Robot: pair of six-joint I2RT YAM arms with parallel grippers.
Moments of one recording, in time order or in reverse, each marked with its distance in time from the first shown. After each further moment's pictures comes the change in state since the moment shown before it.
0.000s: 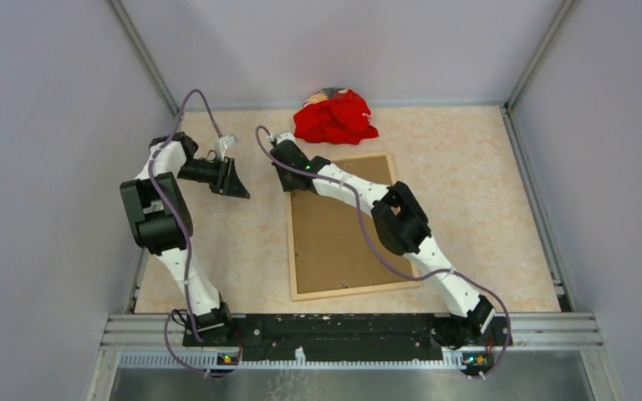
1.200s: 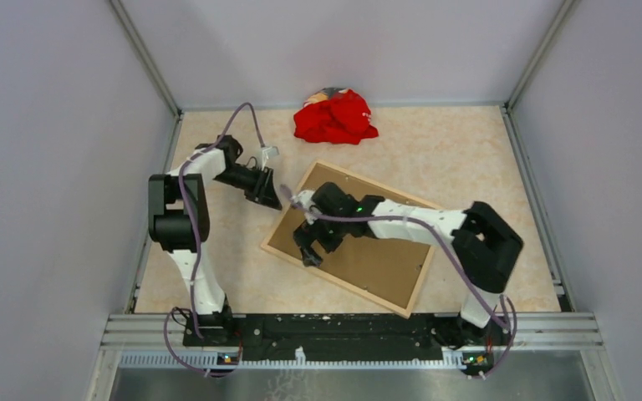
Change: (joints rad) left arm -0.258 -0.024 -0.152 0.254 -0.057 -0.227; right arm 0.146 -0.714 -0.984 0.085 -0.544 -0.270
